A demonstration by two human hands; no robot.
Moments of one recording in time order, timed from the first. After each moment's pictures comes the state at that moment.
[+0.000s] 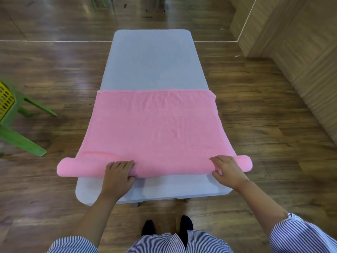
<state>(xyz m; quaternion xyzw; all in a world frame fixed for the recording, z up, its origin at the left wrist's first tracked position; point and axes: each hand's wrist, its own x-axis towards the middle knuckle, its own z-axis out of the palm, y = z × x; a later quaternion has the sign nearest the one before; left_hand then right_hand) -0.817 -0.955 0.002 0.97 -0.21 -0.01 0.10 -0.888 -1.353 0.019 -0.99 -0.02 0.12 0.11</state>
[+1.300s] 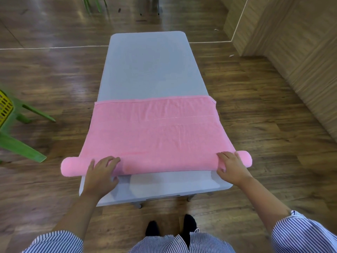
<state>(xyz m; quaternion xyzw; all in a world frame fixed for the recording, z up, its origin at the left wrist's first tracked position) -0.799 -0.896 0.010 0.98 -0.19 -0.07 0.04 -0.901 -1.353 0.020 -0.98 0.07 0.14 0.11</state>
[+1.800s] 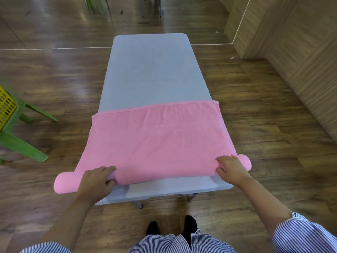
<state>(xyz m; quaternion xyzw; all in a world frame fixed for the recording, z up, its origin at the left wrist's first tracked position) -0.816 -0.873 0.016 0.98 -0.20 -0.01 0.07 -0.901 -1.338 0.027 -0.98 0.06 0.16 0.11</state>
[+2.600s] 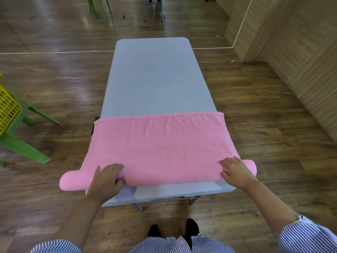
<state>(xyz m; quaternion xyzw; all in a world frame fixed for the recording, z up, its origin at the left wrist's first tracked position) -0.814 -0.890 0.017 0.97 -0.19 -0.04 0.10 -0.907 -1.347 0.029 -0.98 0.02 0.13 0.11</state>
